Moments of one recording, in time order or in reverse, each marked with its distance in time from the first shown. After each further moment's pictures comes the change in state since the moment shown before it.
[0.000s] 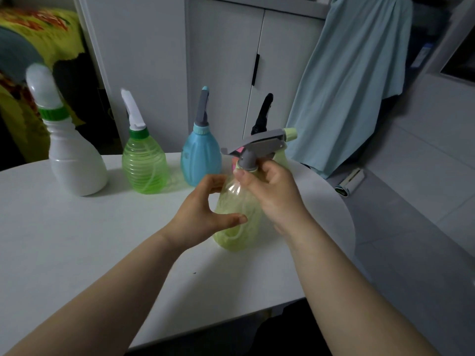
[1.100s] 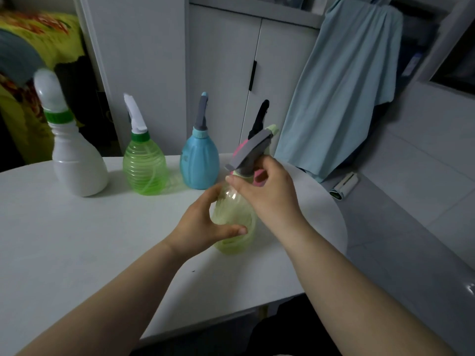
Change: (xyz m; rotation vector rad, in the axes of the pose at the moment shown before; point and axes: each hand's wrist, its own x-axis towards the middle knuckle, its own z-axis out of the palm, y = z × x) left_hand -0.013 0.004 0.009 0.023 -0.017 -0.048; right_hand -0.007 -0.011 0.003 -0.398 0.202 -0.124
